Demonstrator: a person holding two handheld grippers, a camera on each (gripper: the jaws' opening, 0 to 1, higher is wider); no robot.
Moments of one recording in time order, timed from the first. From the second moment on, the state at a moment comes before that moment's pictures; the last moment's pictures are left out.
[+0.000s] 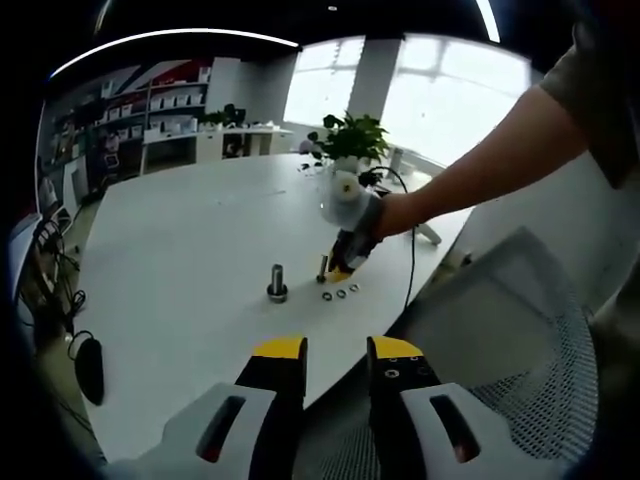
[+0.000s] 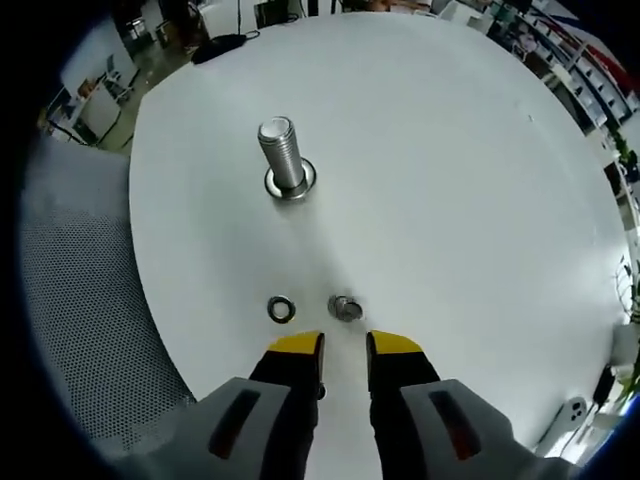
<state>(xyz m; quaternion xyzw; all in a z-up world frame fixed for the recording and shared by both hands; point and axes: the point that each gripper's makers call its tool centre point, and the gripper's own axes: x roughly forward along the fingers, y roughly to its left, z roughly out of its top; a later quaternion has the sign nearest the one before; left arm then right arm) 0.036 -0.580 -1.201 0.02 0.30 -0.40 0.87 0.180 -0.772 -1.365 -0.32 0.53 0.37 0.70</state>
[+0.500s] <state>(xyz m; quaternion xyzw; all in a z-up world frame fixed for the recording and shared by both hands) 0.035 -0.578 -1.203 0.02 0.30 -0.39 0.87 0.146 -0.794 -1.373 -0.30 0.55 0.37 0.69</state>
